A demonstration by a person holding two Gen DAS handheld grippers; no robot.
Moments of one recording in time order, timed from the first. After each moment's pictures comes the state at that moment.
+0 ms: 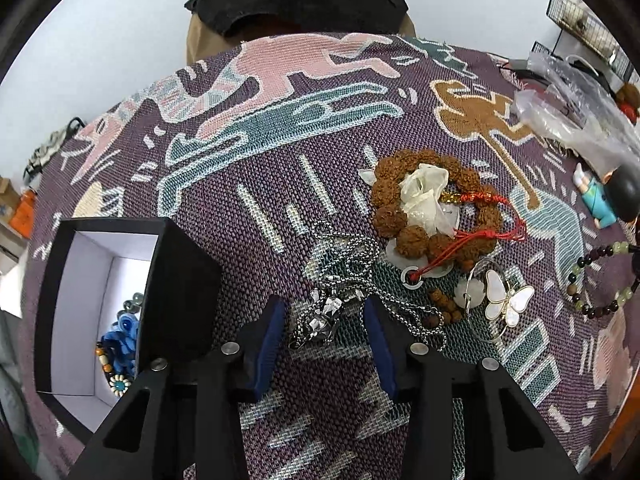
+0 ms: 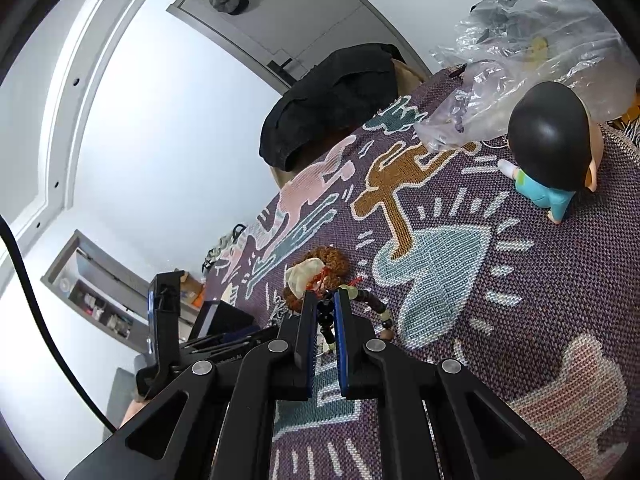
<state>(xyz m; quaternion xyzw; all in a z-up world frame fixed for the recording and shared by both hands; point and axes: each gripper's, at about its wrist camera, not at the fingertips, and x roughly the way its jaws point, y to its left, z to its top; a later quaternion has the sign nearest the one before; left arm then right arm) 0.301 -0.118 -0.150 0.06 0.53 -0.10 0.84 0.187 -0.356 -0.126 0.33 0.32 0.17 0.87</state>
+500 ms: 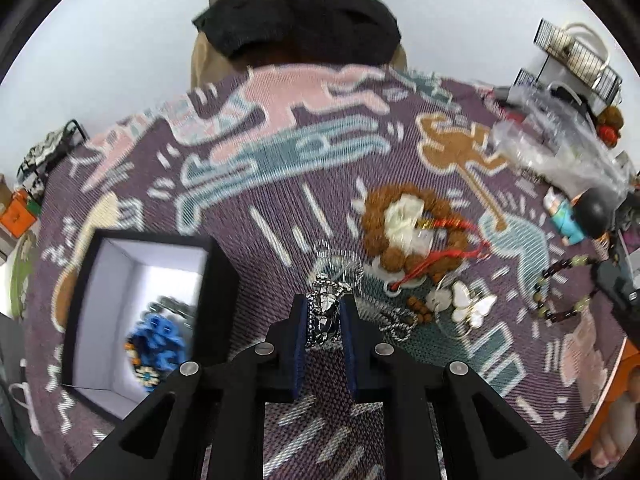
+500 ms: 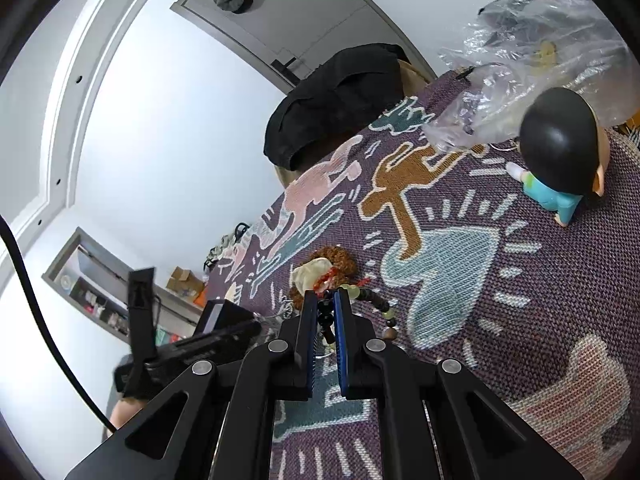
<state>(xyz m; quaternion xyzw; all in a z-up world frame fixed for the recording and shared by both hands) 0.285 -0.104 -0.108 0.03 0.50 -0.12 0.86 0.187 -0.344 -0.116 0.32 0.32 0.18 0.87</state>
